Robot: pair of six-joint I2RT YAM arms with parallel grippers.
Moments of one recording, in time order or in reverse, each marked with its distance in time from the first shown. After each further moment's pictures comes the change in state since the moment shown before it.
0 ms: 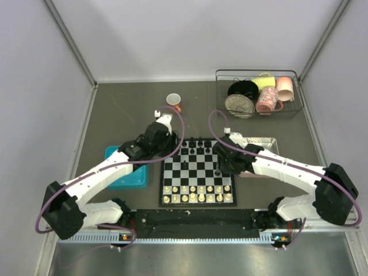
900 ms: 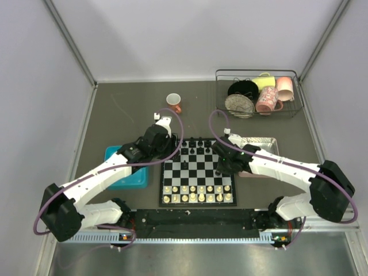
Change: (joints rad) left arm -0.018 -0.031 -0.043 -0.013 0.018 -0.042; right arm 0.000 0.051 -0.026 0.074 -0.041 0.111
